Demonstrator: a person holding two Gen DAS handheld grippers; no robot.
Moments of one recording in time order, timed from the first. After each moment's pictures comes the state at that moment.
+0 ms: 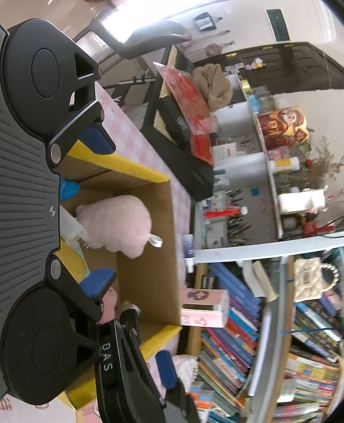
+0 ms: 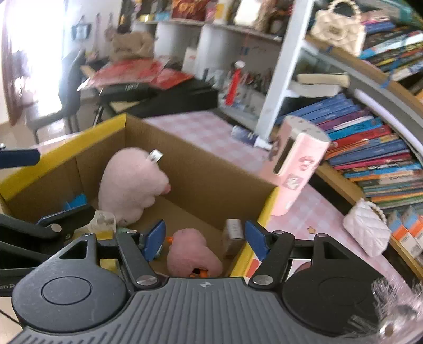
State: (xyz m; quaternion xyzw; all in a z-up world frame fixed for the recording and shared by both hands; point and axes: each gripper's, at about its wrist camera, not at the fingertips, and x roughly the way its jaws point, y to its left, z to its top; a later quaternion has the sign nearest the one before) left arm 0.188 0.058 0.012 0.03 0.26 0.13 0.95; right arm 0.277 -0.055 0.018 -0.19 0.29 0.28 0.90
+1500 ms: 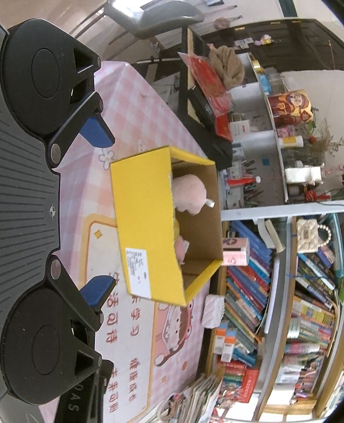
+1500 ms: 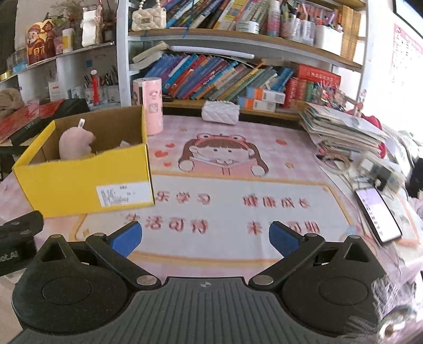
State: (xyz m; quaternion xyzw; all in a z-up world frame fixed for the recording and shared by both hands) left arm 0.018 0.039 0.008 0.03 0.29 0.04 0.95; right arm 0.010 -0.131 -0.001 0.00 0.31 -0.05 0.95
